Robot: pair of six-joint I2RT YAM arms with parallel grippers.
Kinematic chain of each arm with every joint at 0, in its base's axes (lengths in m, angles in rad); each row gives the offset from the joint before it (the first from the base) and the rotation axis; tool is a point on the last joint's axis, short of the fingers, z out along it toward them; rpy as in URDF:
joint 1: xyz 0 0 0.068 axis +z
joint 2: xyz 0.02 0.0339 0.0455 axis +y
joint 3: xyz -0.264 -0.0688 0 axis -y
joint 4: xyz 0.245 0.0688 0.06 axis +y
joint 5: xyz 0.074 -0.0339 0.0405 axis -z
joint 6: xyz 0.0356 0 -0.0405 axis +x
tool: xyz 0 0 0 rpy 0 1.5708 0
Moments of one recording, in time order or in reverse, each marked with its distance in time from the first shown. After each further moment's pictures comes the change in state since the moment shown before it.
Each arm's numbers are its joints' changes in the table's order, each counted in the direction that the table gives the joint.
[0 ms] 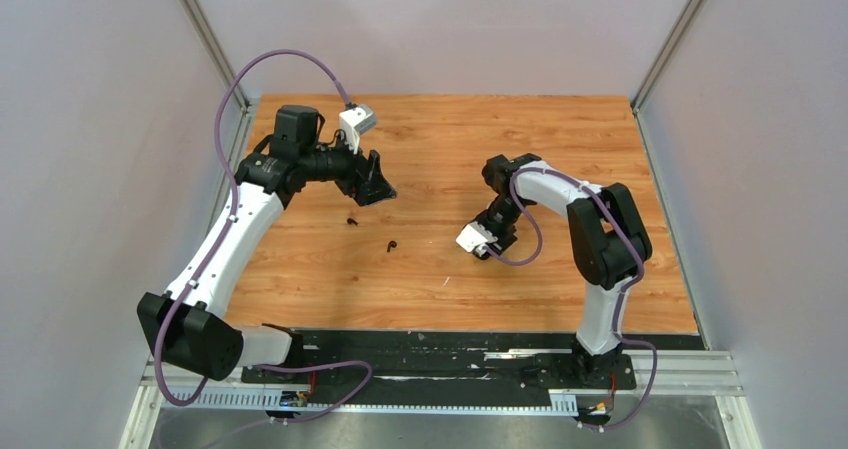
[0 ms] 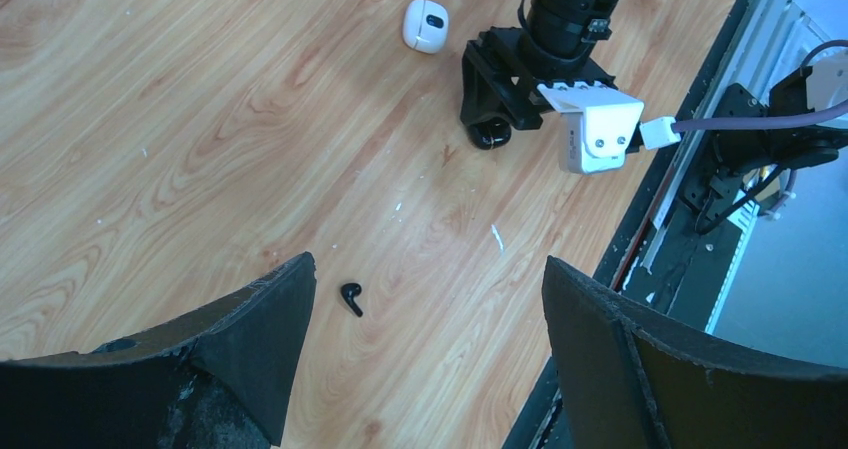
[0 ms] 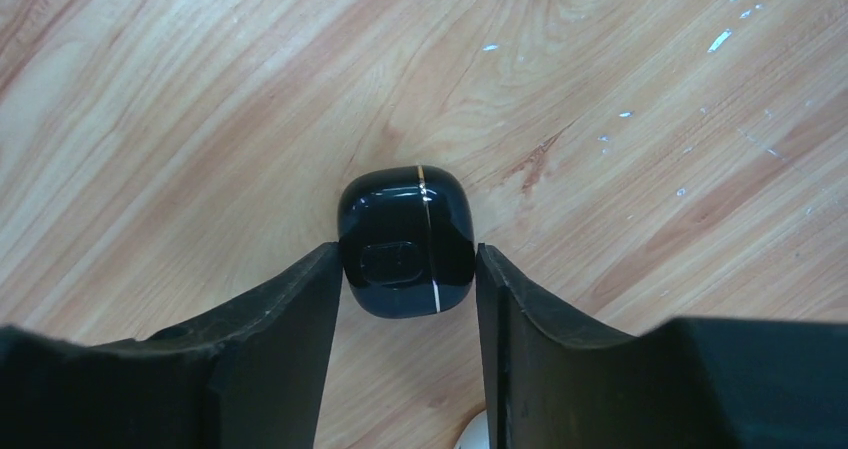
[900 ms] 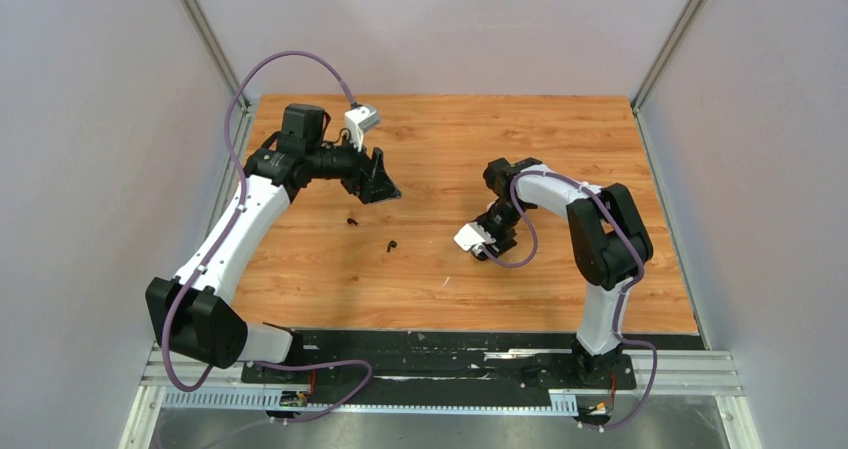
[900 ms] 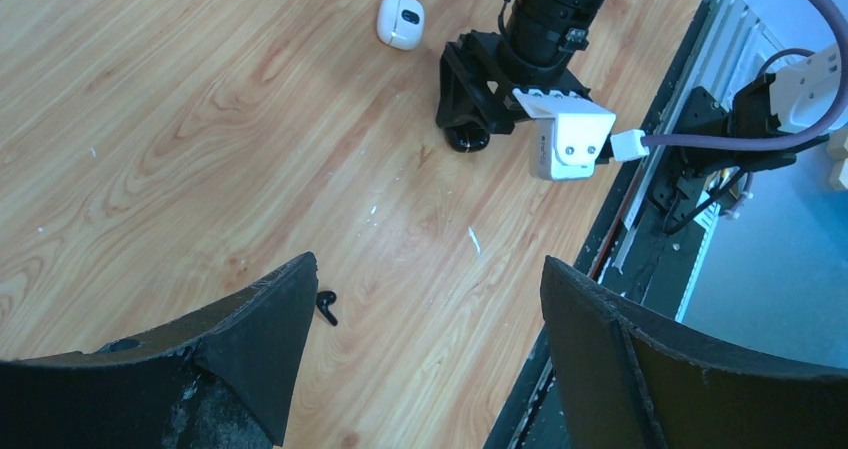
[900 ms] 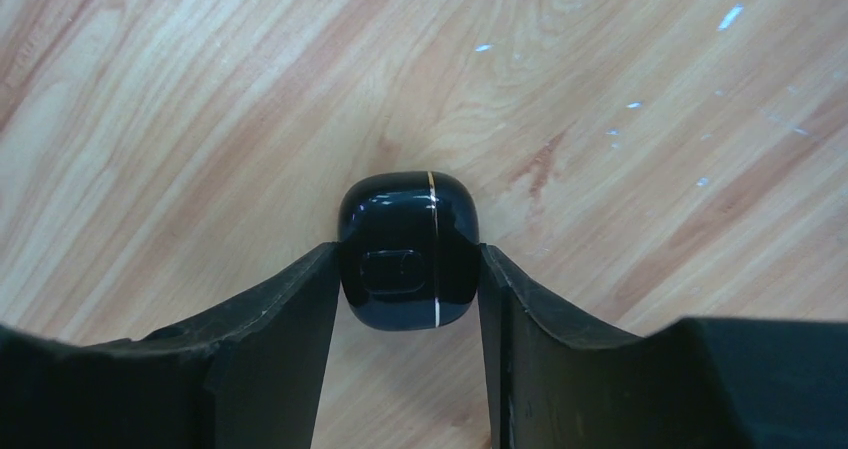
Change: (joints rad) left arm 0.003 0.055 0.000 -0.019 0.057 -0.037; right arm 0.002 0.010 -0.027 -0.060 -0.029 0.084
